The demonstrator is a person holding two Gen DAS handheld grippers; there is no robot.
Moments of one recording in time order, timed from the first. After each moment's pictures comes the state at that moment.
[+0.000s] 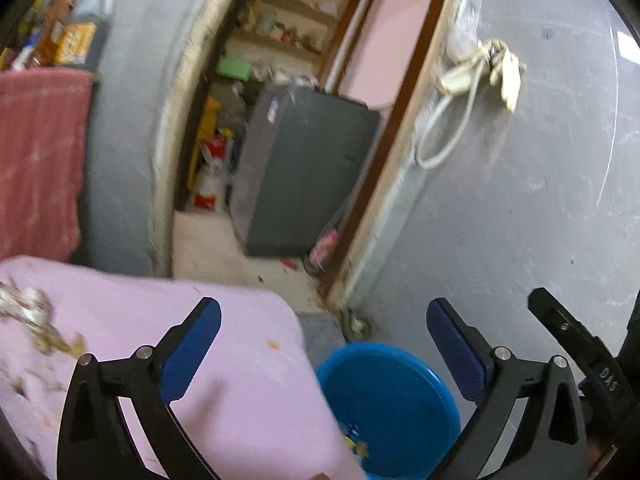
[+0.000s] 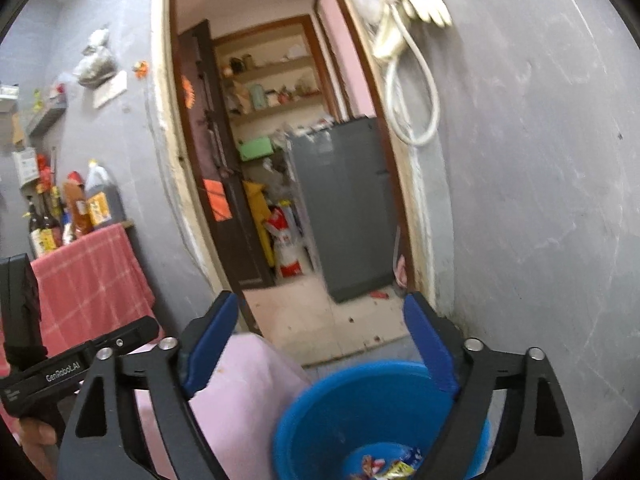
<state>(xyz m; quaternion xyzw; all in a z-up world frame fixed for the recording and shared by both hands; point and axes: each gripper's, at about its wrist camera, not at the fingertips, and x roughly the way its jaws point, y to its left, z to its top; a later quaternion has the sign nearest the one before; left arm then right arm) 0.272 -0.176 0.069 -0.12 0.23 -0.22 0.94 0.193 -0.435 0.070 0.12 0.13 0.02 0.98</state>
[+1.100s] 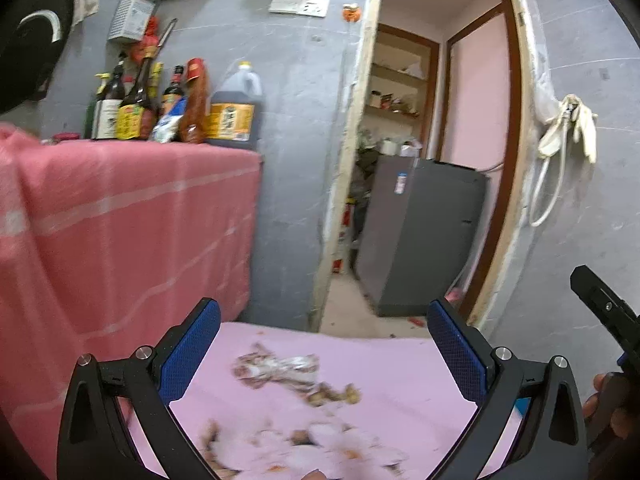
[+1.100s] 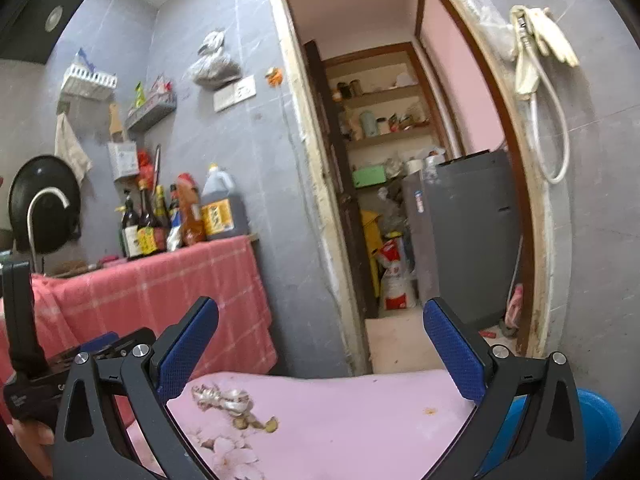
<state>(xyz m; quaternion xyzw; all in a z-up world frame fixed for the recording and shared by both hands) 0.206 0.026 0.084 -0.08 0.14 -0.03 0.99 0.209 -0.250 0.088 0.09 0.07 0.18 0.98</state>
